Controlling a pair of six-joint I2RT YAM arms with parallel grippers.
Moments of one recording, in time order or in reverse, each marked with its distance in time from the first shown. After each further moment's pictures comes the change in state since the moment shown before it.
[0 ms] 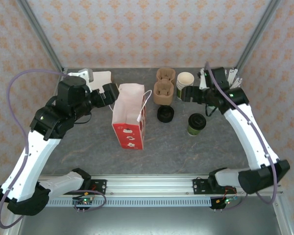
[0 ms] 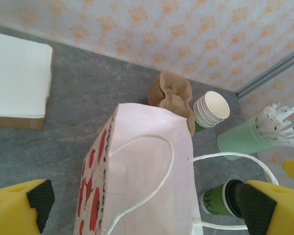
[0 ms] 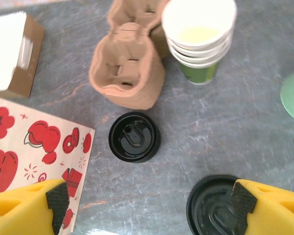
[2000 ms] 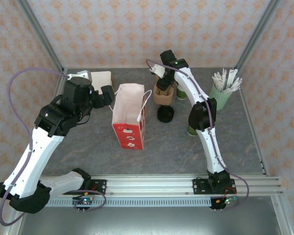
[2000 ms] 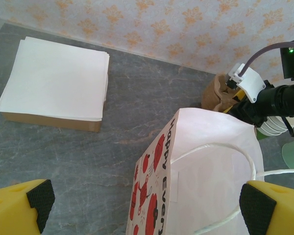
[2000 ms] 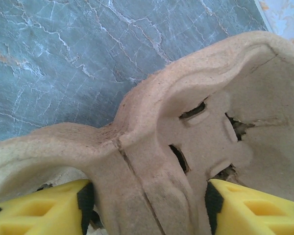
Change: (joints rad) left arm 0.000 0.038 -0.015 -0.067 -0.176 0.053; right arm 0.068 1.184 1.057 -0.130 0.076 -0.937
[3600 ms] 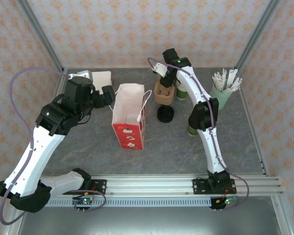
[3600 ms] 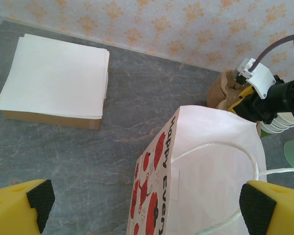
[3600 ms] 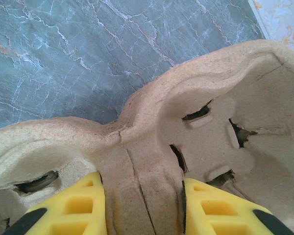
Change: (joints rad) left arm 0.000 0.009 0.001 -0.005 0.005 0.000; right arm -0.019 -0.020 0.011 -0.026 -0.023 -0.027
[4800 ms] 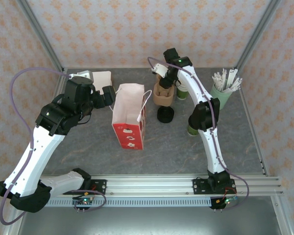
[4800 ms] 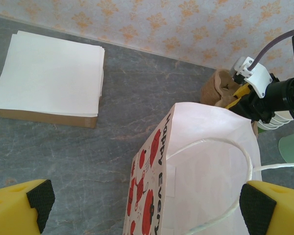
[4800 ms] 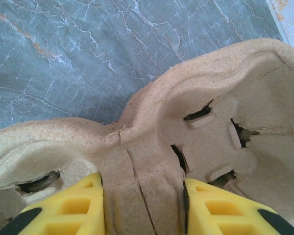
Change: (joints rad) left arm 0.000 0.000 0.000 0.000 0.021 0.000; right arm -0.003 -0.021 -0.021 -0.027 -0.076 -0.030
